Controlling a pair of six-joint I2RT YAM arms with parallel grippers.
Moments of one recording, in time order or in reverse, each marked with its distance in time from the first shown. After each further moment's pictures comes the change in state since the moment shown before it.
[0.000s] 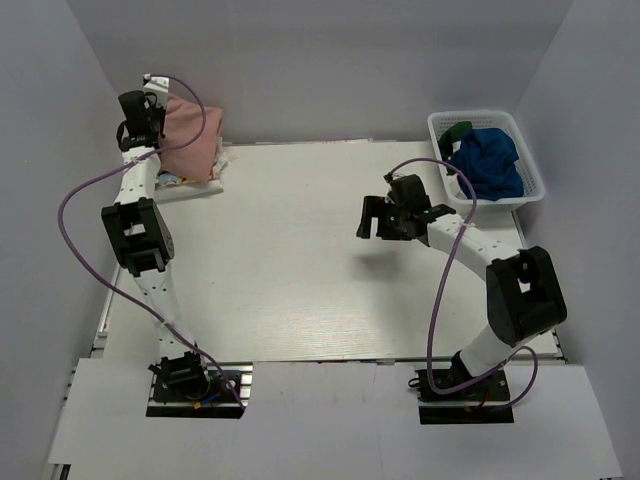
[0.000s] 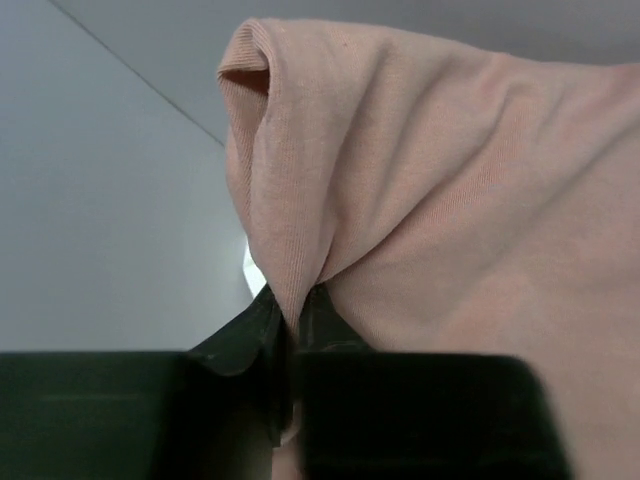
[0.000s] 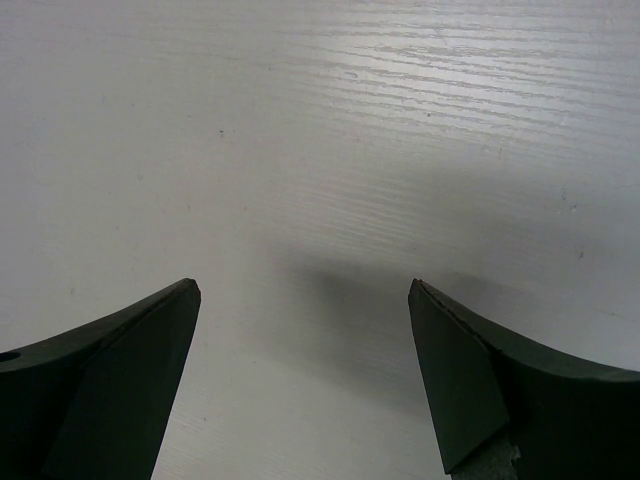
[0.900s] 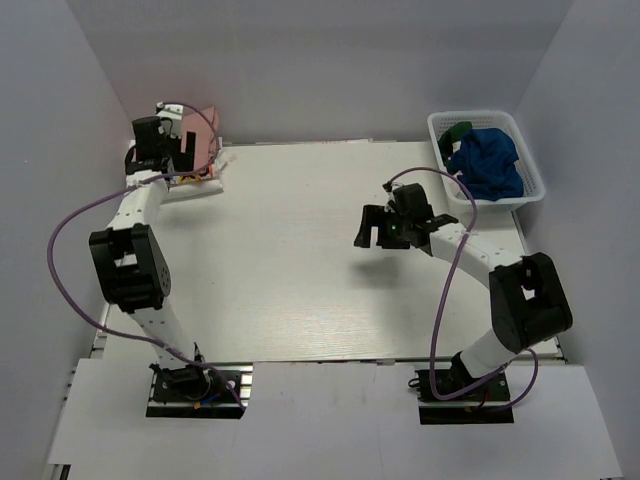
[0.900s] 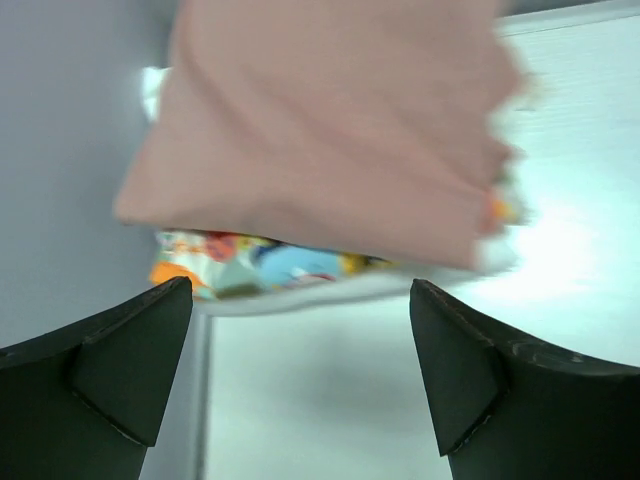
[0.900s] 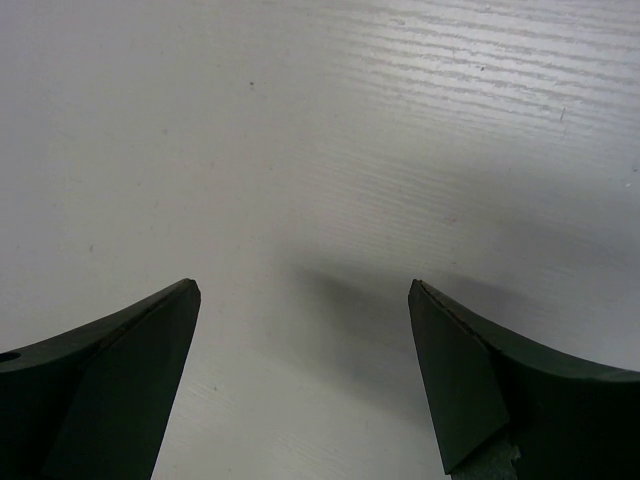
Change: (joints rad) left arm -0.055 -0.372 -0.524 -0.065 -0.040 -0.120; right arm 0.001 -0.028 -0.076 0.054 -0.086 0.003
